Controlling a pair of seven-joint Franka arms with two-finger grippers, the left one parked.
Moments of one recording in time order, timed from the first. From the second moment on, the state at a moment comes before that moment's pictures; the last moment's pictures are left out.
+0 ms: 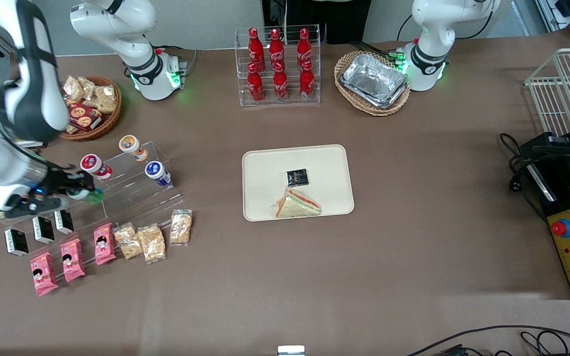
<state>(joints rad) 0.12 0.08 -0.19 -1.87 0.01 1.83 -0.26</state>
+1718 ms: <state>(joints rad) 0.58 0.38 0.16 -1.84 0.05 2.18 0.77</state>
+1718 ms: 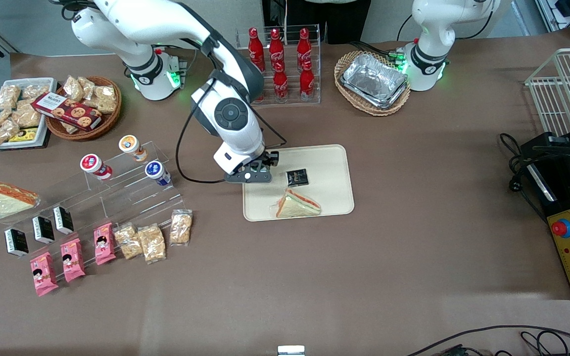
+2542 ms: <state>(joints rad) 0.58 0.38 0.20 -2.13 0.05 2.46 0.77</state>
